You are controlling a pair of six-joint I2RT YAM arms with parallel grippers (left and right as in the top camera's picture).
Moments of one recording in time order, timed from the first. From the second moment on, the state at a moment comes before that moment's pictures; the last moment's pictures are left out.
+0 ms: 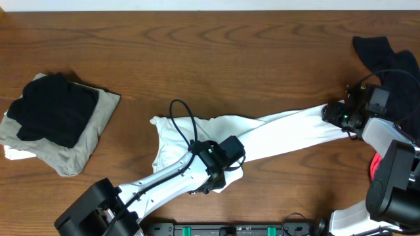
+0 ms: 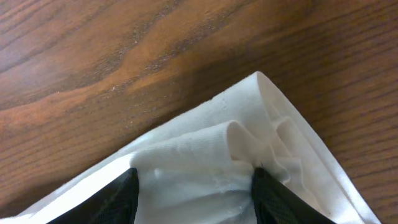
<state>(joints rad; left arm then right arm) -0.94 1.56 0.88 -0.95 0.01 -1.13 -0.32 1.74 0.80 -0.18 -0.23 0.13</state>
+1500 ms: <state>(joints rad) -0.88 1.48 0.93 -1.01 0.08 -1.05 -0.32 1.74 0.81 -0.19 -0.23 0.12</state>
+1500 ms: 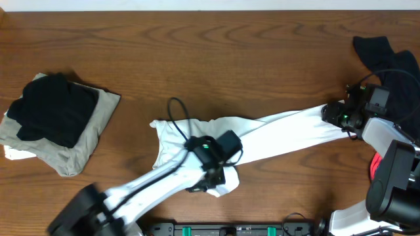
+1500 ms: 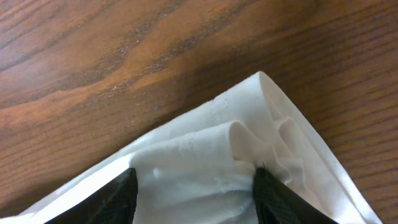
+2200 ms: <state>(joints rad) -0.83 1.35 0.94 -1.01 0.10 -1.07 -0.32 1.74 0.81 -0.19 -0.23 0.12</state>
